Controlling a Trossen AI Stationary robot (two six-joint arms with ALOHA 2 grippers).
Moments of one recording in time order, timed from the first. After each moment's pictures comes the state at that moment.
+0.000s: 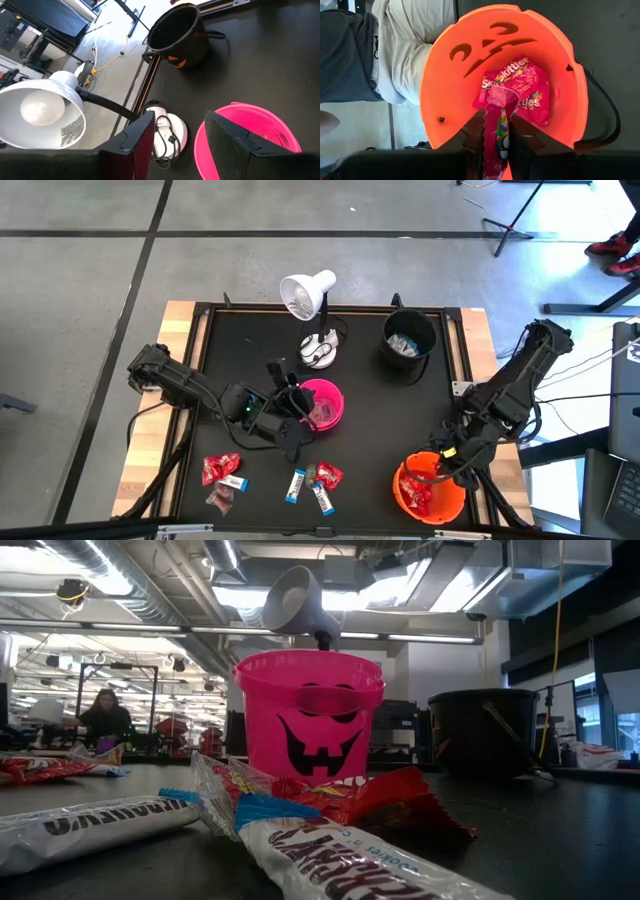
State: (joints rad) left arm -0.42 1.74 1.81 -1.09 -0.97 -0.26; right arm 0.89 1.03 0.93 -0.81 -0.05 1.07
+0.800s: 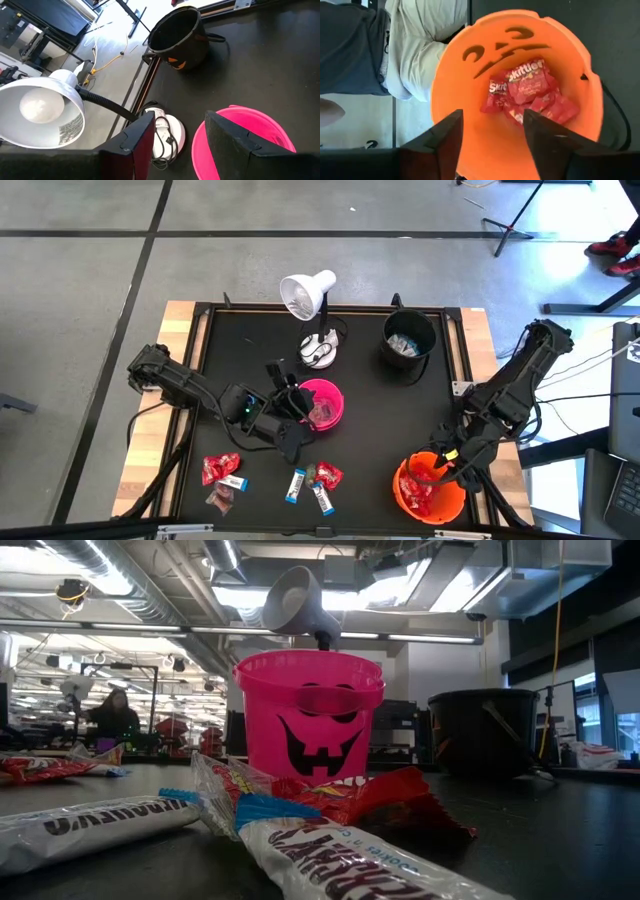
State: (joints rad) left arm -0.43 1.74 1.81 -1.08 -0.98 -0.29; right arm 0.89 1.03 0.93 -0.77 -0.07 1.01
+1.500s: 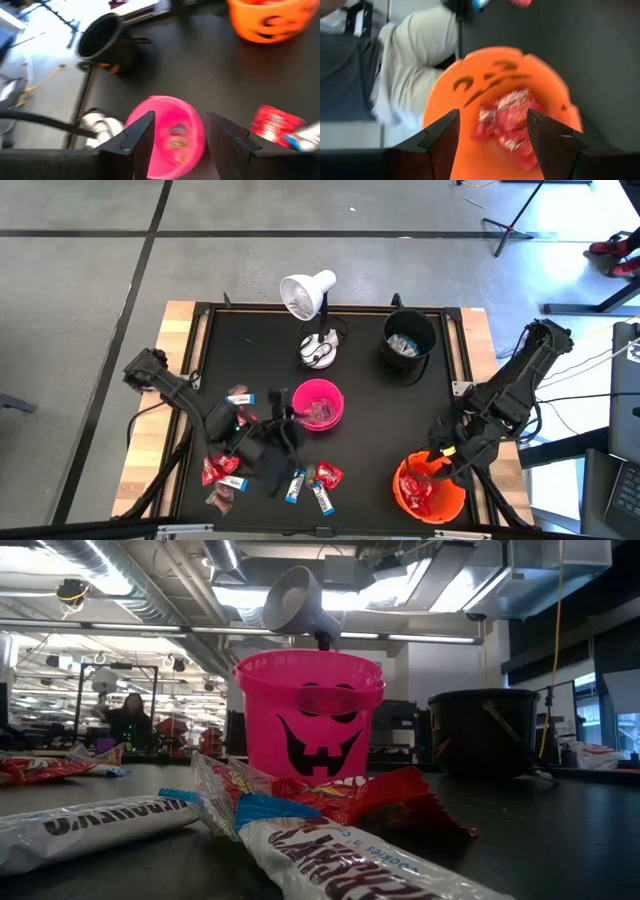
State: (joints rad) left arm -0.57 1.74 1.81 -1.05 -0.75 -0.28; right arm 0.89 1.03 0.93 -0.74 0.08 1.01
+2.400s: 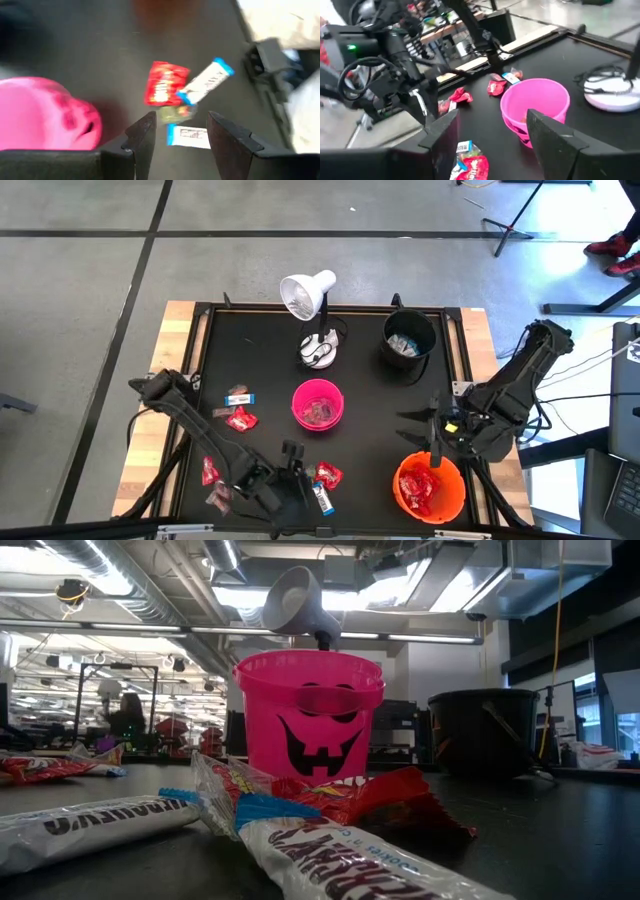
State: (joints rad) left arm -0.66 1.96 1.81 -0.96 -0.38 -0.32; right arm 0.87 1.04 0.93 -0.34 0.94 0.79
